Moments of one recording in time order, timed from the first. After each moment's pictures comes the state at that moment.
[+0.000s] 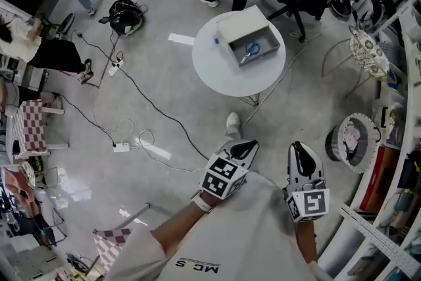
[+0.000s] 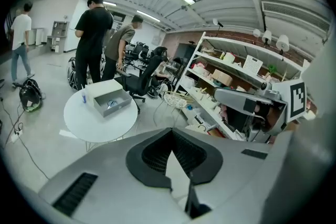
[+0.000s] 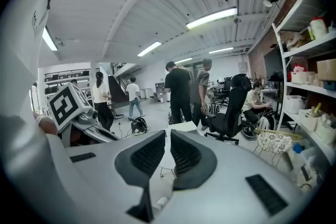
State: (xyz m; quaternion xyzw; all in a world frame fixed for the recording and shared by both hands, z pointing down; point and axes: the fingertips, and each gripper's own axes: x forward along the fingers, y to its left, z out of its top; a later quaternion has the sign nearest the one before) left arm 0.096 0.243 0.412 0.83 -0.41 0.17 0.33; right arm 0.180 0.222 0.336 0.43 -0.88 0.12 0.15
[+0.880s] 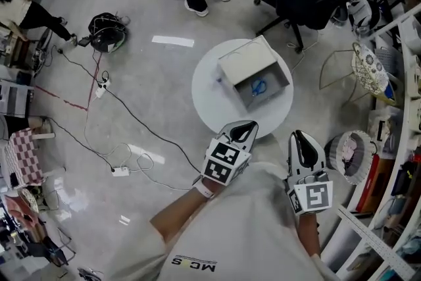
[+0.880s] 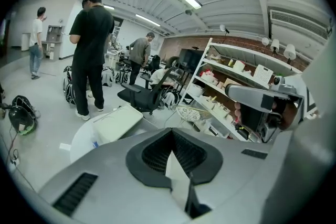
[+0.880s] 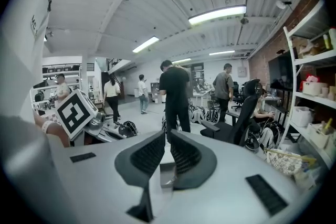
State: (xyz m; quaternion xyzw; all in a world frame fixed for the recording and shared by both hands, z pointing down) left arm -0.030 -0.011 0.411 0.84 -0.41 0.15 0.30; right arm 0.052 -0.003 0.320 0.45 -0.87 0.10 0.16
